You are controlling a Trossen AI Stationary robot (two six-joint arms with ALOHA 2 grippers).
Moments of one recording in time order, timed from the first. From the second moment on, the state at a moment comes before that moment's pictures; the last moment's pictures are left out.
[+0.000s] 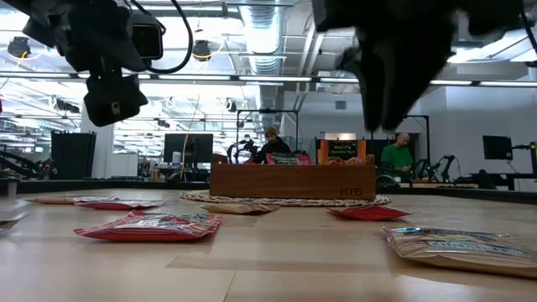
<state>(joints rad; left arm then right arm) -0.17 1.04 0.48 0.00 0.18 -0.80 0.37 1.87 1.45 -0.99 0.14 0.15</state>
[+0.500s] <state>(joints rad) -0.17 1.04 0.48 -0.05 0.18 -0.80 0.28 1.87 1.32 -0.76 0.02 0.16</state>
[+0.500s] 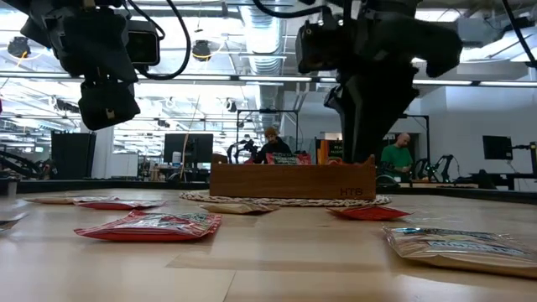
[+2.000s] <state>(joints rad) -0.17 1.04 0.48 -0.06 0.15 -0.80 0.23 1.96 1.21 -0.60 0.01 0.24</state>
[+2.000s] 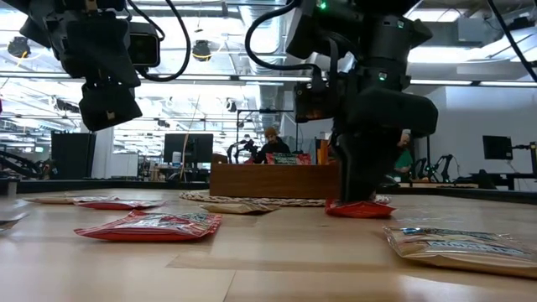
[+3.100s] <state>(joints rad) -0.17 1.04 0.48 -0.06 0.14 -0.80 0.35 1.96 1.61 -1.02 0.63 0.16</state>
